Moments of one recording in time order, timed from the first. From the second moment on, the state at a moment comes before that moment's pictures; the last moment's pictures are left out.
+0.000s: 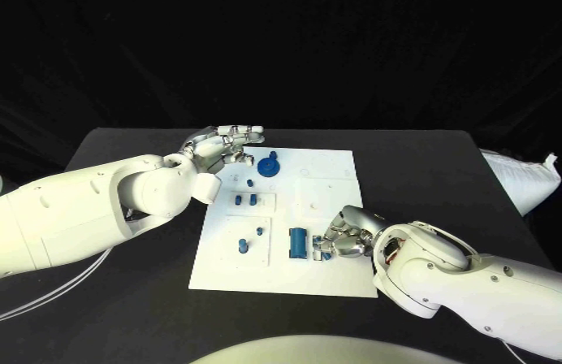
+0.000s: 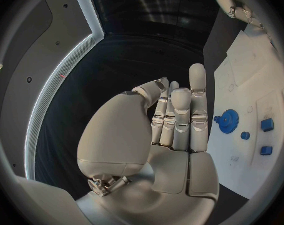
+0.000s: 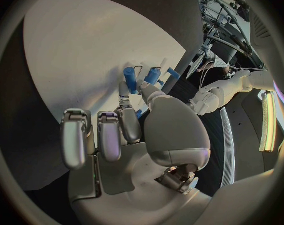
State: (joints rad) left arm 1.18 -0.90 -0.04 1.55 0.15 -0.16 0.28; left_hand 1.38 -0.13 0.49 -0.04 0.14 1.06 0.17 0.13 0.07 1.14 0.09 0.25 0.08 1.26 0.00 1.13 0.61 0.17 1.27 0.10 0.53 0.83; right arm 0.90 -0.85 0.02 1.83 -1.36 -0.35 -0.60; right_hand 1.12 -0.05 0.31 0.04 0.29 1.20 0.04 0.17 0.39 1.47 -0.03 1.29 1.31 1.47 -0.10 1.50 1.31 0.05 1.47 0.01 1.47 1.31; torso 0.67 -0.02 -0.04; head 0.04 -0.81
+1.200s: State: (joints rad) left arm 1.18 -0.90 -0.04 1.55 0.14 -0.16 0.27; left_hand 1.38 -0.13 0.49 -0.04 0.14 1.06 0.17 0.13 0.07 1.13 0.09 0.25 0.08 1.25 0.01 1.13 0.60 0.17 1.27 0.10 0.53 0.83; right arm 0.90 -0.84 0.02 1.82 -1.39 -0.26 -0.60; right_hand 0.98 -0.03 0.17 0.22 0.28 1.24 0.01 0.23 0.43 1.46 -0.06 1.35 1.31 1.46 -0.11 1.53 1.31 0.04 1.46 0.00 1.50 1.31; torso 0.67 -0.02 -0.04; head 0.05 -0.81
